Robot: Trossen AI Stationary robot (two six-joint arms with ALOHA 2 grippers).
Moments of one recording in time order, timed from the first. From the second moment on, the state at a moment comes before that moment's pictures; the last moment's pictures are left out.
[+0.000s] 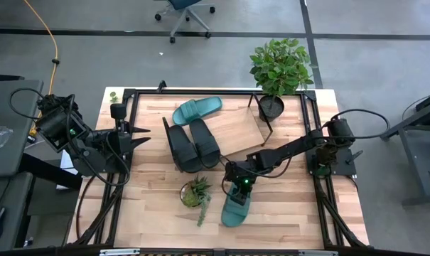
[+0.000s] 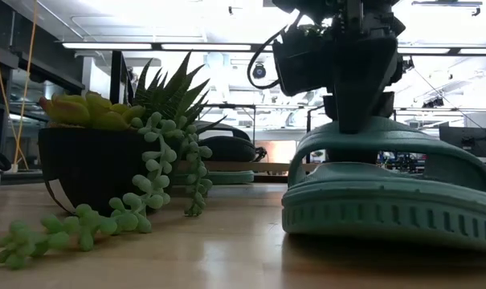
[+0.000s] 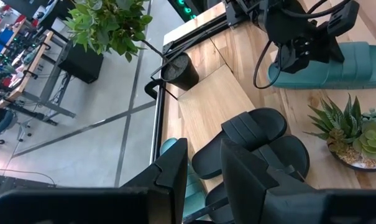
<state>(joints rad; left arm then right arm) -0.65 1.22 1.78 -1.57 -0.93 -0.21 0.24 1.81 1.10 -0.30 -0.48 0.80</state>
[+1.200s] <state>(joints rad) -0.65 1.22 1.78 -1.57 -0.91 -0.12 0.48 1.53 1.10 -0.24 0.59 1.57</state>
